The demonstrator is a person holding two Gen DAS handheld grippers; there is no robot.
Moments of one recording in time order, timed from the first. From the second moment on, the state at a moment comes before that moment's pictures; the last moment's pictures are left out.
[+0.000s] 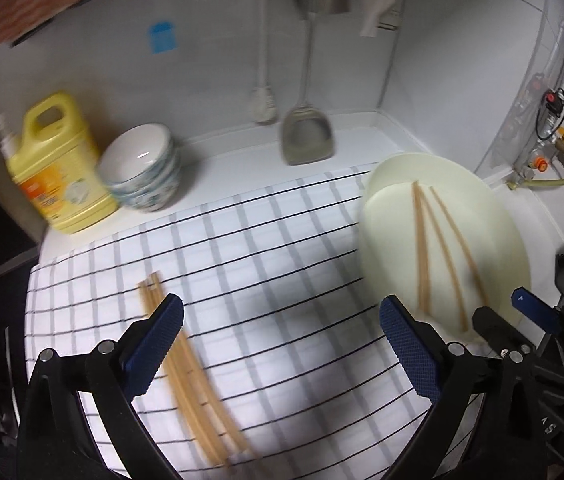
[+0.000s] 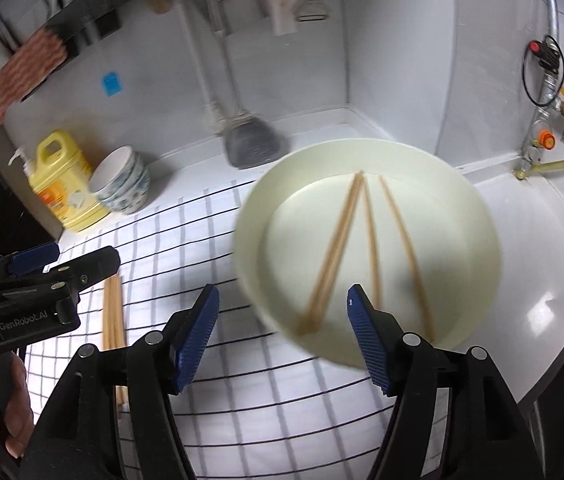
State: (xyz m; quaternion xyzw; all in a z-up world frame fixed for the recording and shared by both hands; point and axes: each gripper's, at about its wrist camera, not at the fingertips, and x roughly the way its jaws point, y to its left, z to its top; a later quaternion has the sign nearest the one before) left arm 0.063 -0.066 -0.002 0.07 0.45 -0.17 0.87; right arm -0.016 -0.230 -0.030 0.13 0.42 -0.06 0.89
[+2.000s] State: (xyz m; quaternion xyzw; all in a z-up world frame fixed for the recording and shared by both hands) left arm 0.043 0.117 -0.129 0.00 0.49 -0.02 0.87; right arm 0.027 -0.051 -0.163 -0.03 0.48 0.09 0.87
